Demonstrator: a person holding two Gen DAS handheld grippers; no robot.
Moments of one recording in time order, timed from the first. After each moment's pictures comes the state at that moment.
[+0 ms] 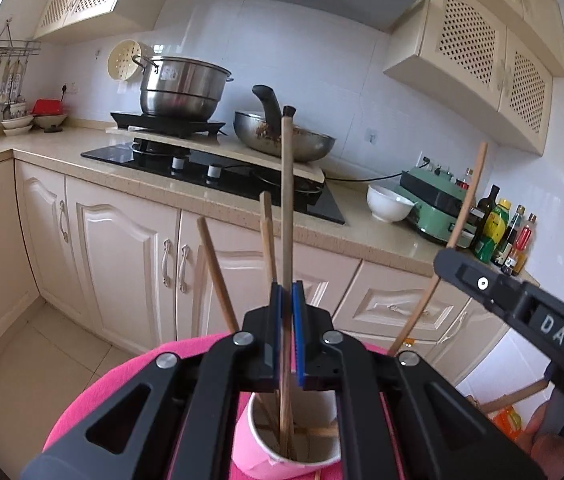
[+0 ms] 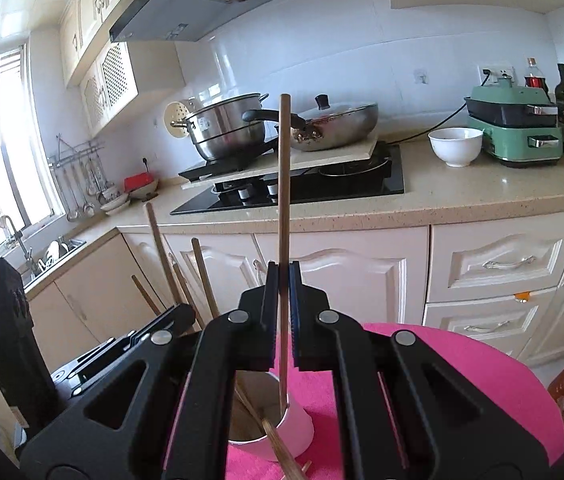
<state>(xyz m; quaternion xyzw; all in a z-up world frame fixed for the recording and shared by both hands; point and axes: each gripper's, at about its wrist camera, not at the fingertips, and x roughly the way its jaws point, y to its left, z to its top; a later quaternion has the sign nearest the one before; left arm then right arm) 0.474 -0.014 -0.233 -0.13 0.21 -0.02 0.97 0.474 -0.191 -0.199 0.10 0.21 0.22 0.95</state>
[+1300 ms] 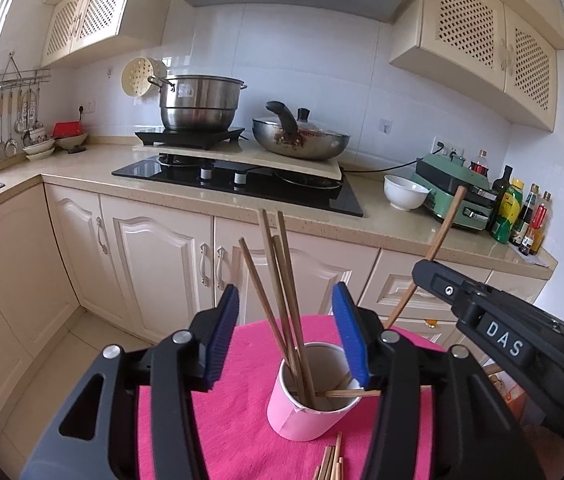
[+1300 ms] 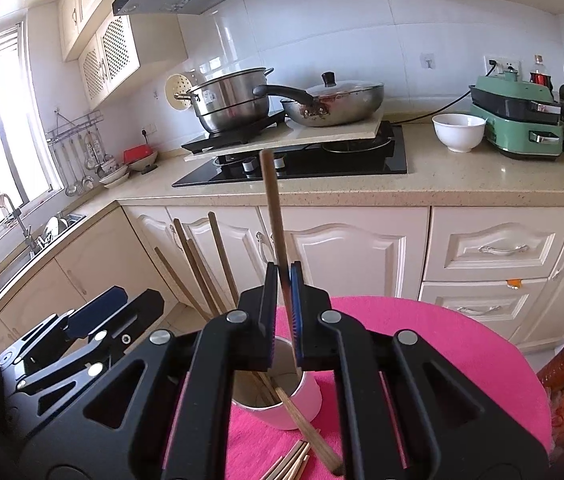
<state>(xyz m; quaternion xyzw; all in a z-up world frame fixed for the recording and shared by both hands) 0.426 -0.015 -0.187 -0.08 0.23 0.03 0.97 0.458 -0.177 -0.185 0.08 0.26 0.22 0.94</state>
